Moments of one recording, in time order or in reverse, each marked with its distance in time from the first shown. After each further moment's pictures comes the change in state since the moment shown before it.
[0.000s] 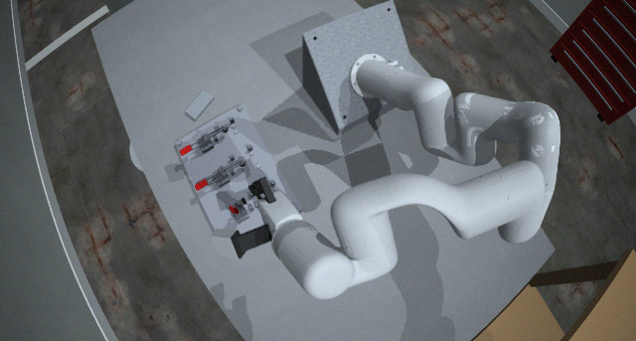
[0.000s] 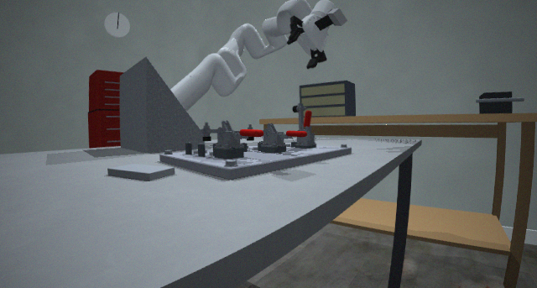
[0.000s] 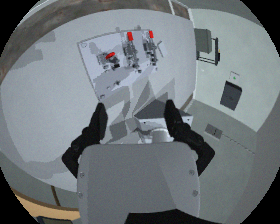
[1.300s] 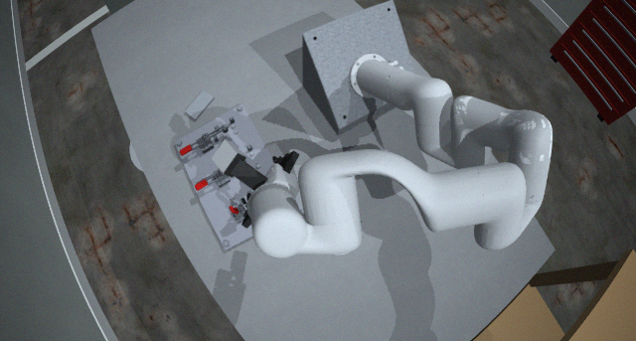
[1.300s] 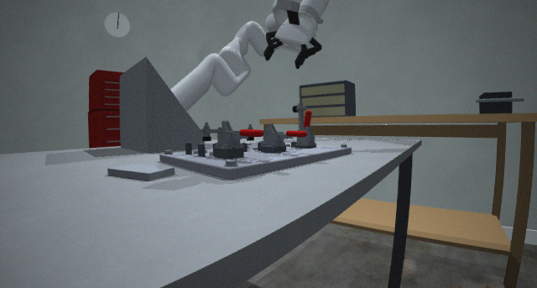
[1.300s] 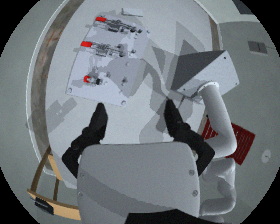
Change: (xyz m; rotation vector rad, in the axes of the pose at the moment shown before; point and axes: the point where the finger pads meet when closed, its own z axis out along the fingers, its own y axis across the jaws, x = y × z) arm -0.030 0.029 0.047 0.007 -0.262 0.920
